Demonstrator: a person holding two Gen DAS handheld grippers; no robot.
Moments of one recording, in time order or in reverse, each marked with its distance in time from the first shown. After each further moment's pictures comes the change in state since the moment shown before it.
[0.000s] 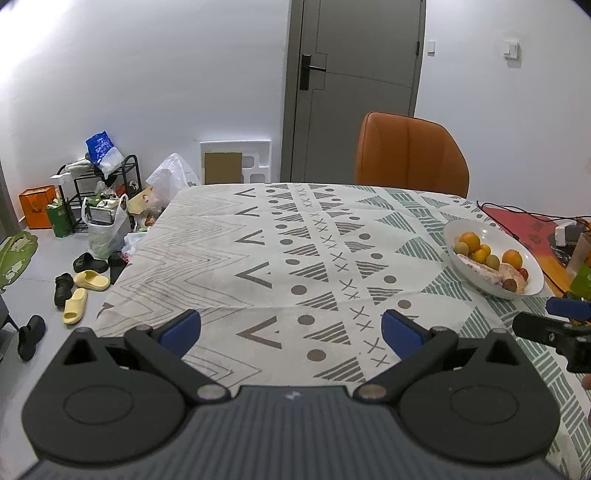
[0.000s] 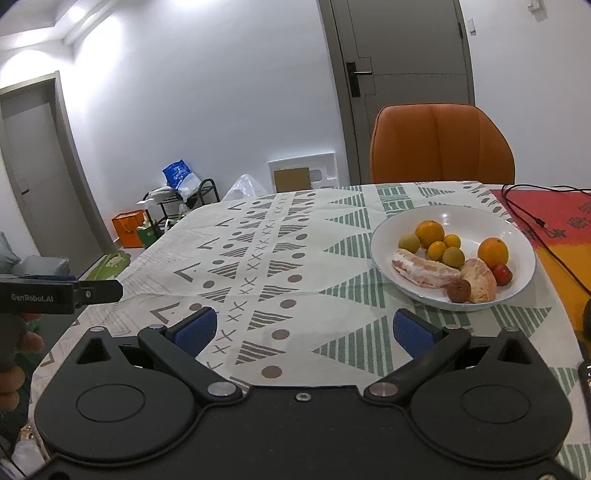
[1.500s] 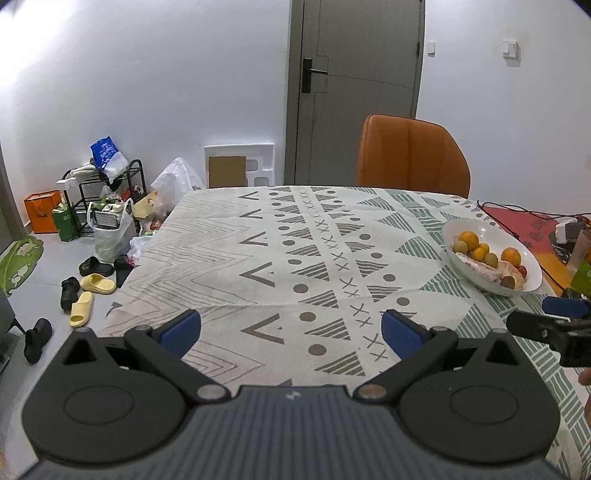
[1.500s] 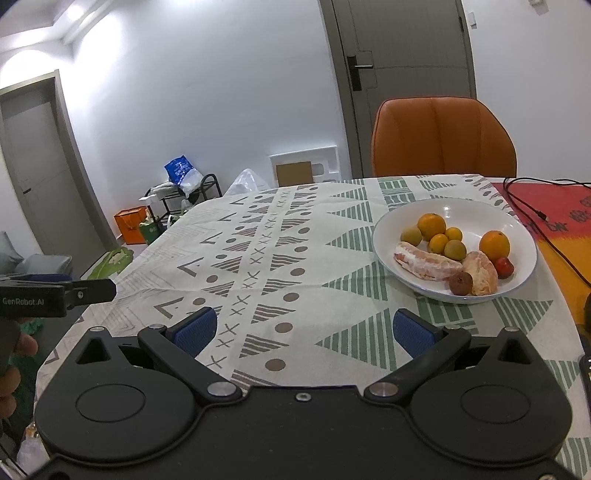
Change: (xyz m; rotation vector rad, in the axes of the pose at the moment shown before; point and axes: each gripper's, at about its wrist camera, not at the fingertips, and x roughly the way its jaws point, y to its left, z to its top) left arm -0.014 -0.004 -0.003 0.009 -0.014 0.018; right arm -0.001 -0.001 -0.001 0.006 0.019 0.009
